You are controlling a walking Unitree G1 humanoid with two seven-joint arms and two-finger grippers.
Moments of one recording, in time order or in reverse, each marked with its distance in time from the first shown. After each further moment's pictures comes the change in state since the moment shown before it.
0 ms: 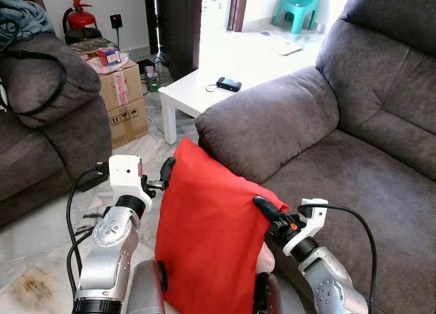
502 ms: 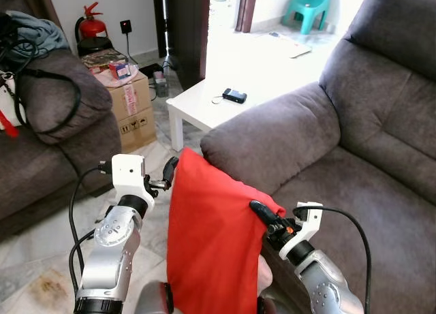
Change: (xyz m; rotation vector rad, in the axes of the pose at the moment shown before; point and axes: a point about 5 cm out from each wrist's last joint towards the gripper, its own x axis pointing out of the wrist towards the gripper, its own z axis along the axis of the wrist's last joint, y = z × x) left arm 0.001 -0.003 0.002 0.006 -0.007 -0.017; right arm 0.001 0.000 -0.006 0.010 0.014 -0.006
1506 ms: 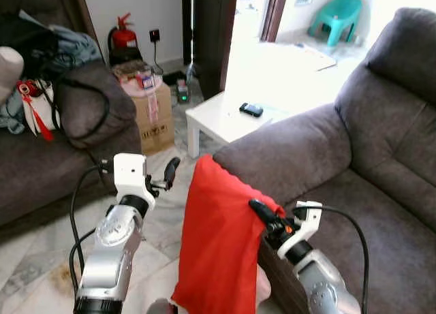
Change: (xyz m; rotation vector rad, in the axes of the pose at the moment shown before) left arm 0.001 -0.001 0.000 0.010 0.001 -0.013; right arm 0.004 0.002 0.001 -0.001 -0.022 0.006
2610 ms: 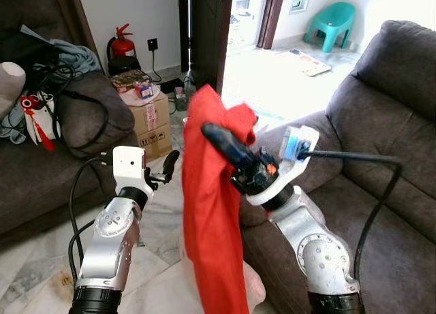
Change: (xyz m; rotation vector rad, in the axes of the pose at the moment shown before) left arm 0.011 0.004 0.009 0.017 -0.025 0.000; right arm 0.039 0.172 0.095 0.135 -0.205 0.832
